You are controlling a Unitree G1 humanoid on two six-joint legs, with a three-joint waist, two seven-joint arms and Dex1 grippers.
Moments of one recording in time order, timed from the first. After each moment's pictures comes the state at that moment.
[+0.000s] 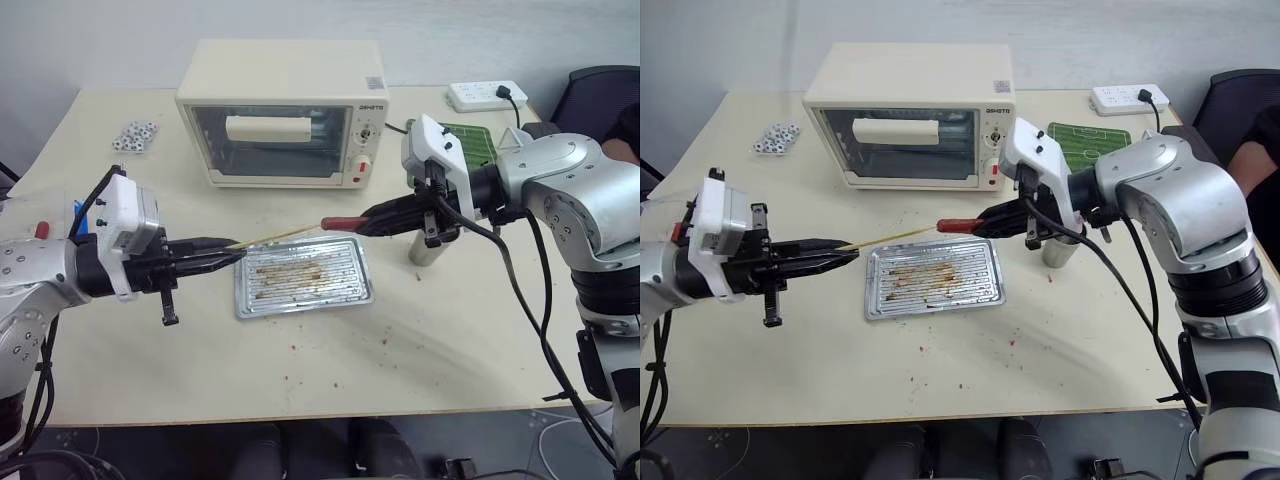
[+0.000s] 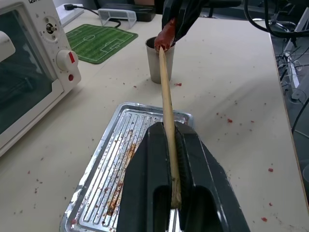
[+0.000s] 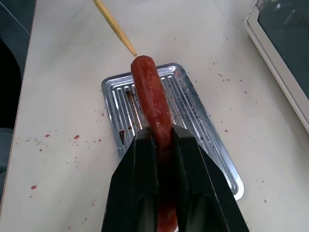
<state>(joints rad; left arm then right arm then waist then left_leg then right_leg) -0.29 0.96 0.34 -0.46 -0.78 0.64 -0.96 -1.05 -0.77 0.23 -0.17 0.48 0.97 1.21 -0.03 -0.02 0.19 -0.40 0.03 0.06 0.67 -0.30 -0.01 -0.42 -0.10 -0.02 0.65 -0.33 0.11</state>
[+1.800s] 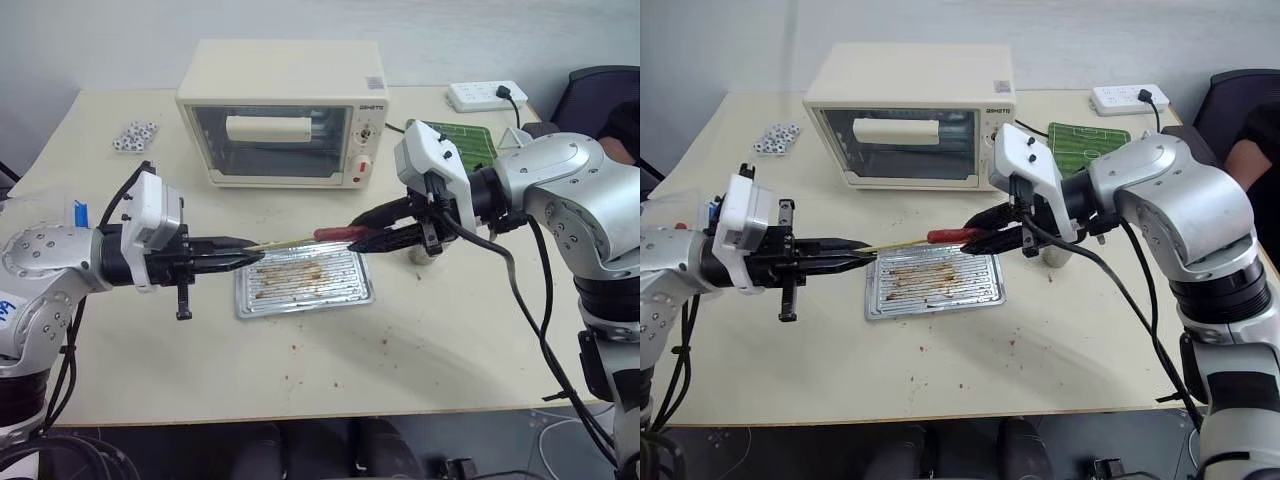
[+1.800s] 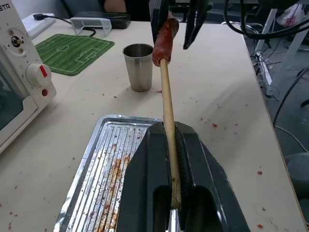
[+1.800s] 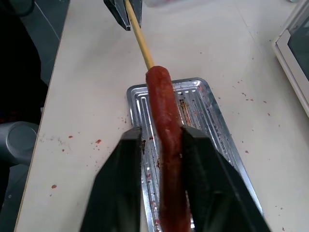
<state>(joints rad) -0.40 0.92 0.22 -0.38 -0.74 0.59 -1.02 -1.05 -0.78 0.23 -0.26 0.53 0.96 1.24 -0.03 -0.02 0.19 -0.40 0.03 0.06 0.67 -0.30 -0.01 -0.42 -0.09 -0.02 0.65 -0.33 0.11</state>
